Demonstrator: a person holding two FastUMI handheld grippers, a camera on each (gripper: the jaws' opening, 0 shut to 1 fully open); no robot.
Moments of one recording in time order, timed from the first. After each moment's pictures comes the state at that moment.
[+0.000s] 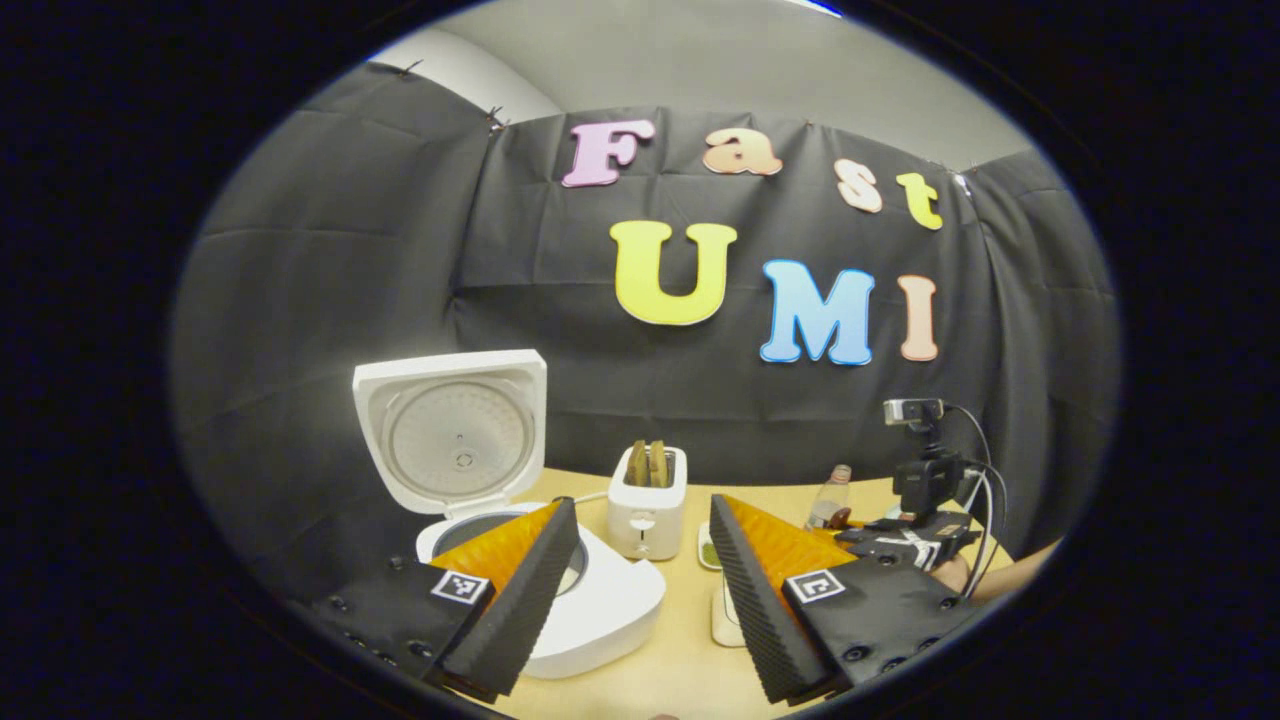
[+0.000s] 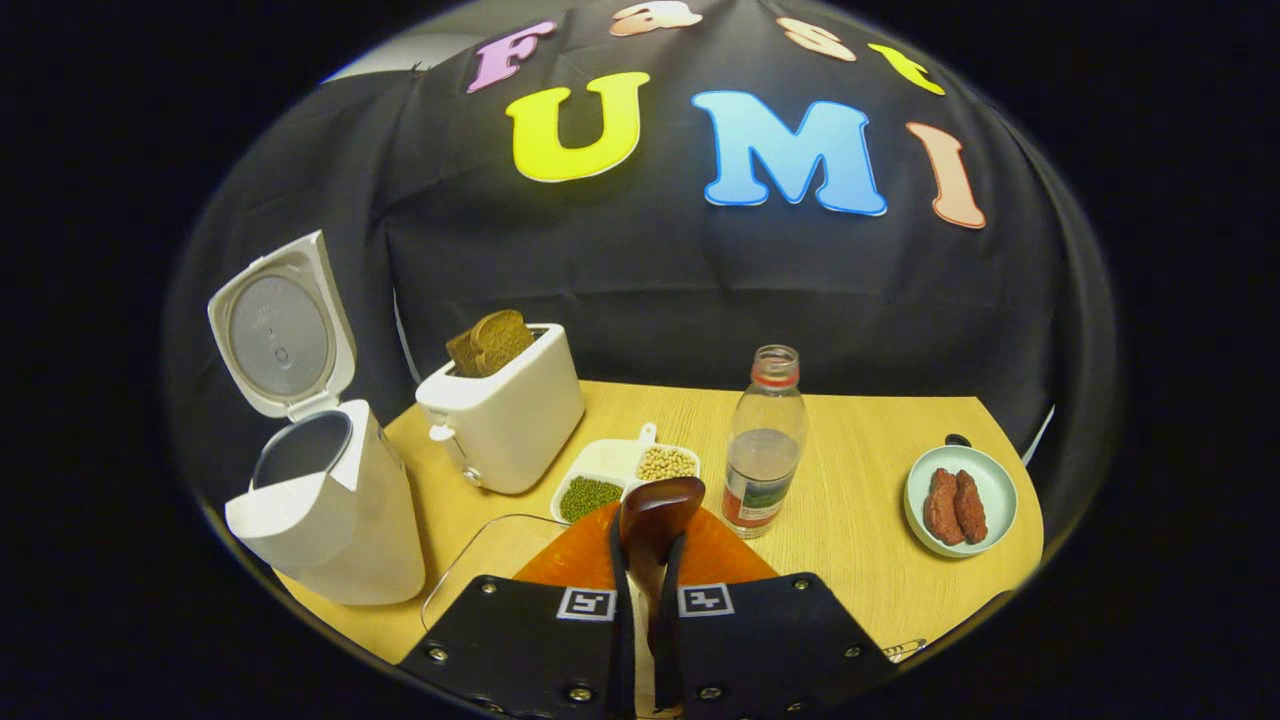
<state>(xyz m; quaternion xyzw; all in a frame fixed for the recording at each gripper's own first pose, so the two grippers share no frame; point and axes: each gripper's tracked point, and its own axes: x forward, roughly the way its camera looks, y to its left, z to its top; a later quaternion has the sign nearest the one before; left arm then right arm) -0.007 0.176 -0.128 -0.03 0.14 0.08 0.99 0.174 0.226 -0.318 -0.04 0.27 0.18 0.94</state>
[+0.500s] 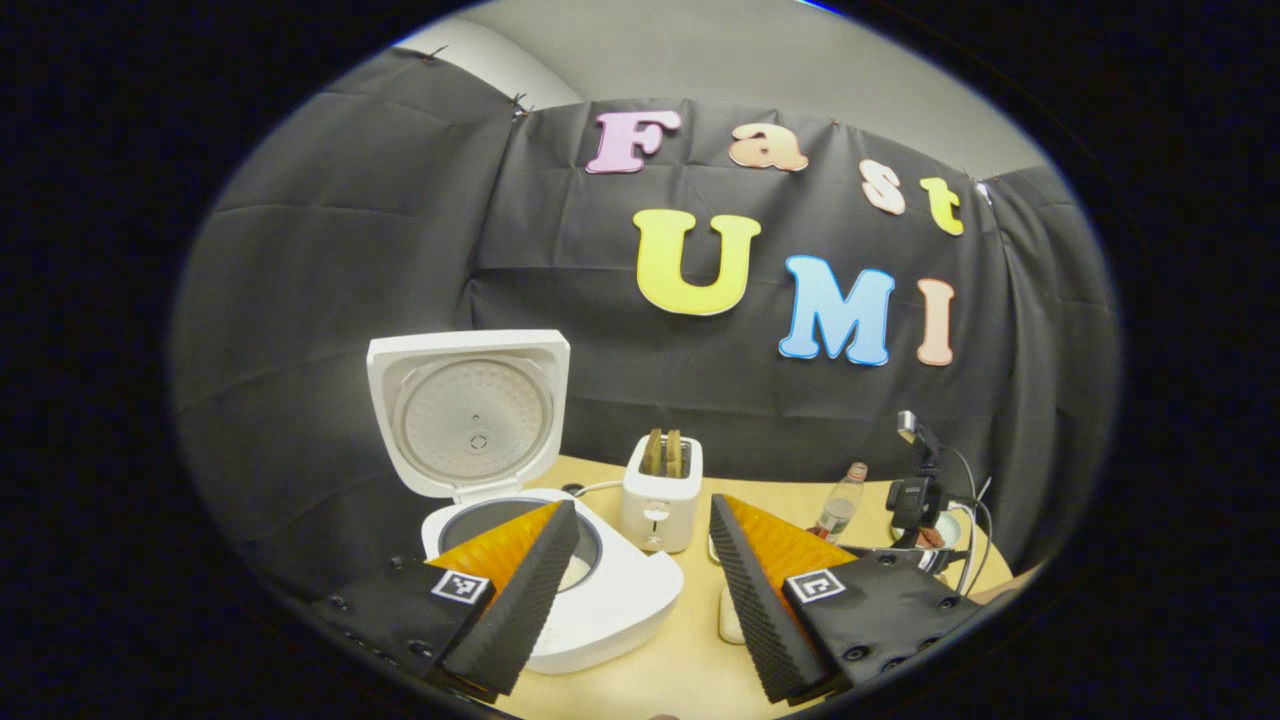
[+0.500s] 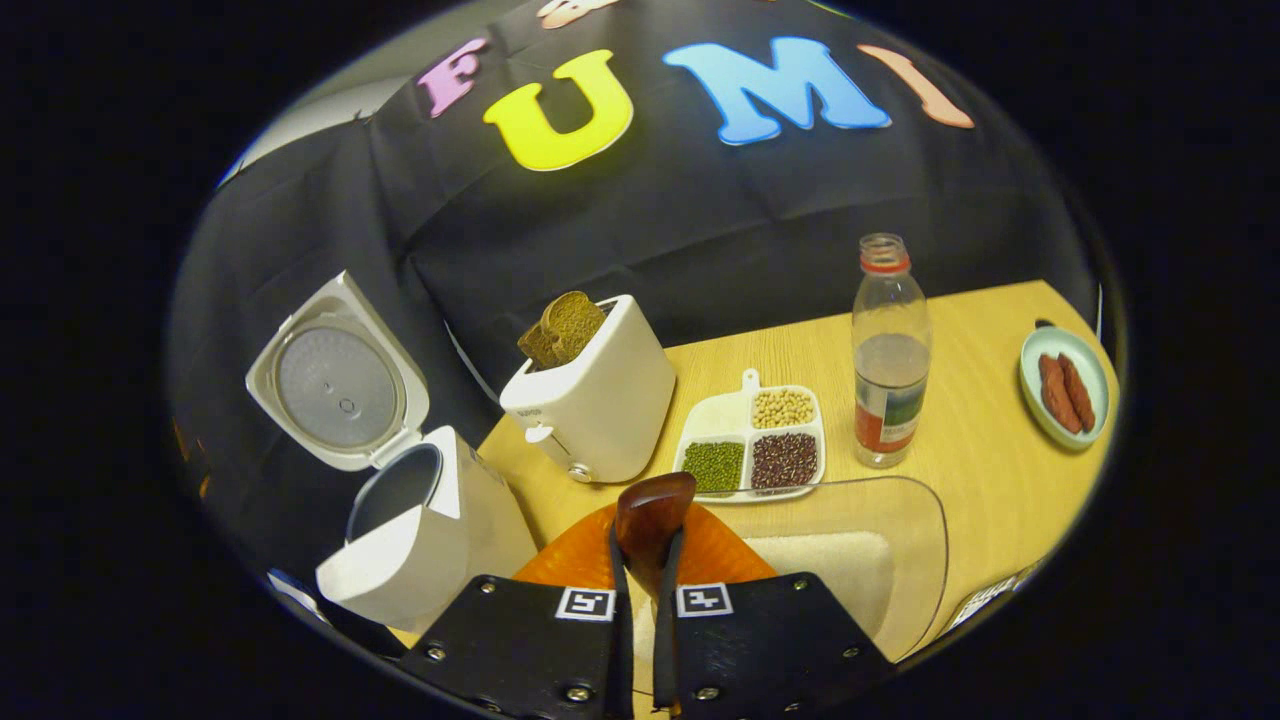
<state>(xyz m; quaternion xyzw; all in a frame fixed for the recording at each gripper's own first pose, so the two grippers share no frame) -0.009 0.192 -0.137 -0.06 0.15 0.10 0.98 0.144 0.287 -0.334 0.16 0.34 0.22 0.90</state>
